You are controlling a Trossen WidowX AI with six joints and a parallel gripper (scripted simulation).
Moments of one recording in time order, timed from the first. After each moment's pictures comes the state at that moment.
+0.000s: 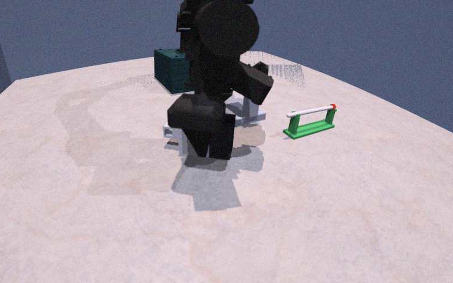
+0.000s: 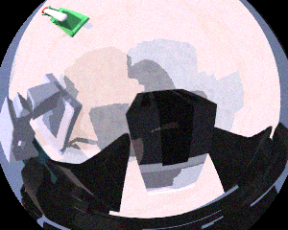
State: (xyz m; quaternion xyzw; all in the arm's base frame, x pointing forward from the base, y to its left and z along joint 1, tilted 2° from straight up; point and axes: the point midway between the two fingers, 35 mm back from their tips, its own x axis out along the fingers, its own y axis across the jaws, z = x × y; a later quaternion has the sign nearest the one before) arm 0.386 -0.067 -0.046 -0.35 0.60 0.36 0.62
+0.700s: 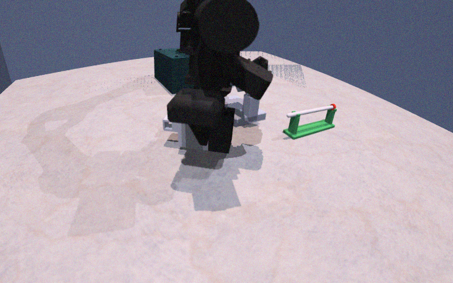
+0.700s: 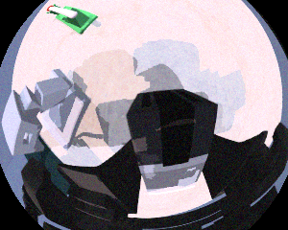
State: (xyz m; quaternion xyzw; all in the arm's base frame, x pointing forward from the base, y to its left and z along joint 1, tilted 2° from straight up) arm 0.380 -0.066 -0.036 -0.34 0.61 0.37 0.61
